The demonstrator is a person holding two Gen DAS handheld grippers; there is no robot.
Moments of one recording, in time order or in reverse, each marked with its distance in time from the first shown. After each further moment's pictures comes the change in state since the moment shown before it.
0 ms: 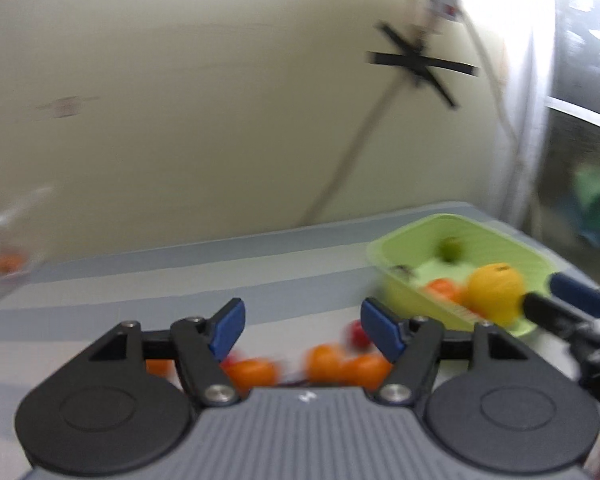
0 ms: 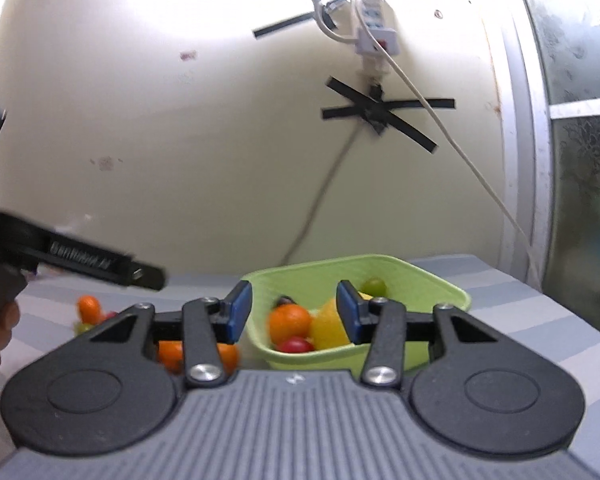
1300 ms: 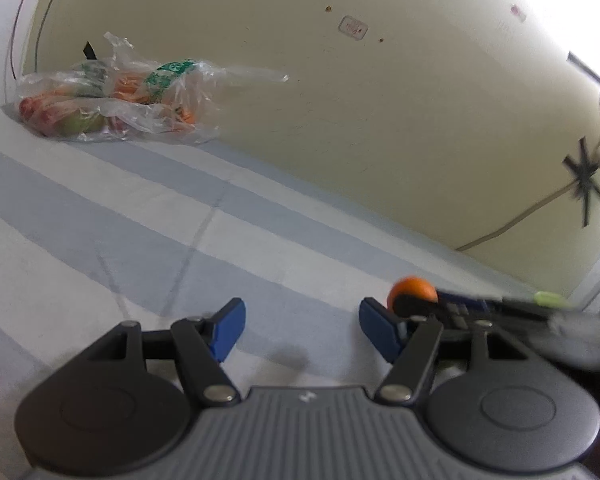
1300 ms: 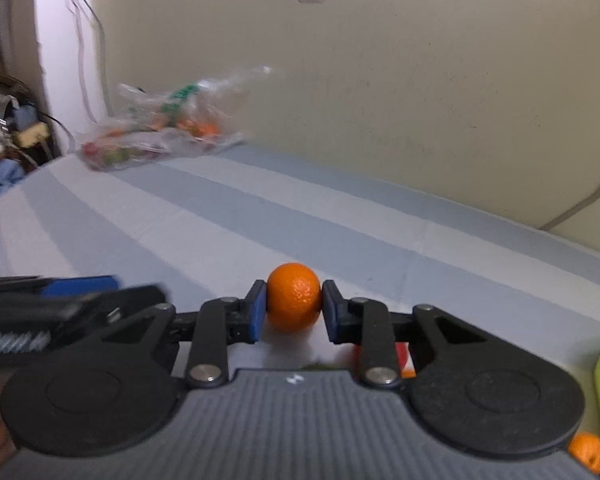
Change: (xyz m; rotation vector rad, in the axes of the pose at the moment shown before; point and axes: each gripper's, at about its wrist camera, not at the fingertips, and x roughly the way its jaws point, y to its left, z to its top) left arm -0.030 0.174 -0.084 -0.540 -0.025 0.061; right arm 0.159 0.187 -0.001 -0.219 0.457 0.405
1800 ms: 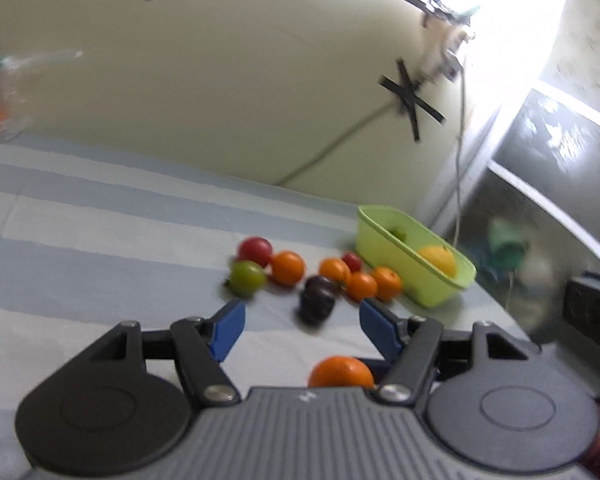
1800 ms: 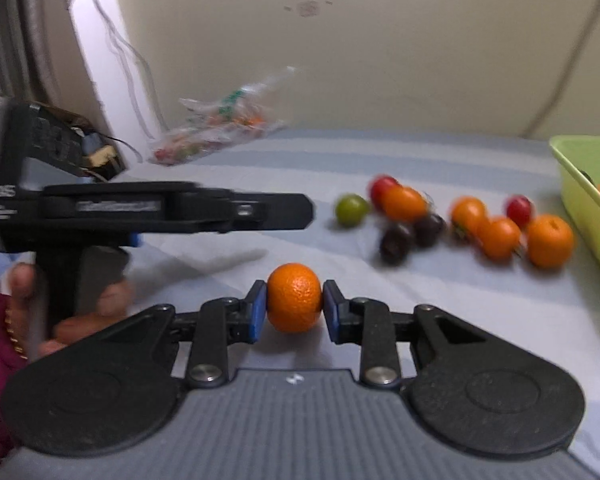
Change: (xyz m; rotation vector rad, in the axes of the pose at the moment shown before) left arm -0.010 -0.056 -0.028 0.269 0.142 -0.454; right arm -0.114 -0.008 -0.089 0.171 -0.017 0.125
